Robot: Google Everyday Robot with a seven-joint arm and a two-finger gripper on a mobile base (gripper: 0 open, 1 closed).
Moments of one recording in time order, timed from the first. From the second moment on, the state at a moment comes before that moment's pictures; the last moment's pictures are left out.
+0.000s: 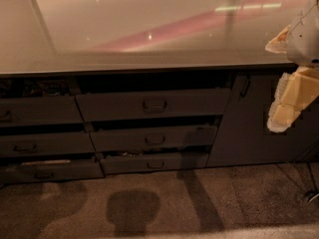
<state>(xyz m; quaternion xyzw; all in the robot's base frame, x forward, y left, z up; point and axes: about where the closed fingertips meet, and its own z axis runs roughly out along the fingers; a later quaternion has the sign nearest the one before) 0.438 -0.217 0.976 -0.60 0.78 -0.03 0.16</state>
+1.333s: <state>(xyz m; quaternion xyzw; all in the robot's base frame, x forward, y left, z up) 0.554 -0.193 0.946 -0.60 0.79 0.01 0.10</state>
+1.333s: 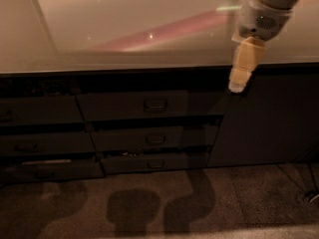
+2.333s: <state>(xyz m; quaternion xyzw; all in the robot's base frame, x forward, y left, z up) 0.592 -0.165 0.933 -0.62 0.78 0.00 0.11</state>
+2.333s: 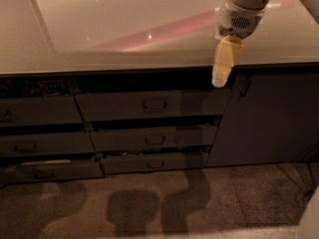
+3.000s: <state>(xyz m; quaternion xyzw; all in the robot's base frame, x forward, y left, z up) 0.603 -0.155 0.859 -0.63 0.77 -0.01 0.07</state>
